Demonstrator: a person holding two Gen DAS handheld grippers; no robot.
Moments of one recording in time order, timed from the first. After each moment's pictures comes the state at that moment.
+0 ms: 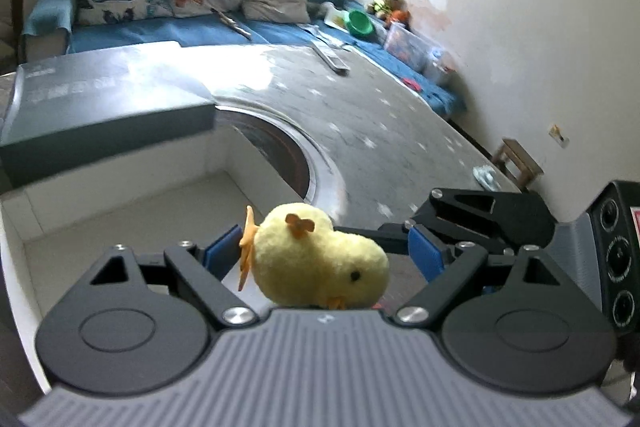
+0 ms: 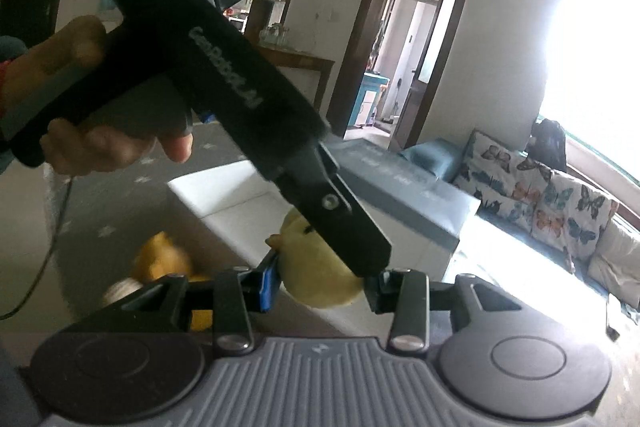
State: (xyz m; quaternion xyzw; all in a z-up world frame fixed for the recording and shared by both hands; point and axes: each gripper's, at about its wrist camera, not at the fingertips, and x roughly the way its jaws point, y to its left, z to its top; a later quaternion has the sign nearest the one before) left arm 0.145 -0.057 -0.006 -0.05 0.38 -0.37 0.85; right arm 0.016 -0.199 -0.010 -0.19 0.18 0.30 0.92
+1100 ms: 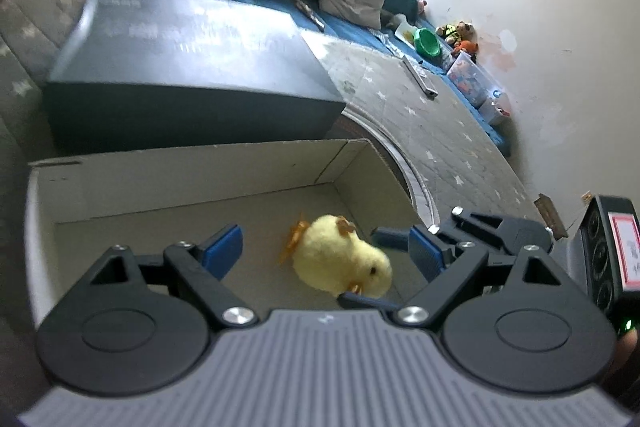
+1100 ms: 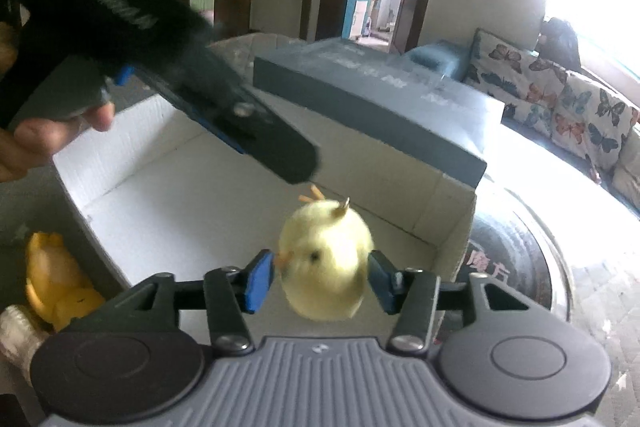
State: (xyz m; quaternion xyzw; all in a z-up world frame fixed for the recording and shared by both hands) left arm 0.210 -0.010 -0.061 -0.12 0.41 -0.29 0.86; right arm 0.119 -0.185 -0.059 -0.16 0.32 0.28 0.89
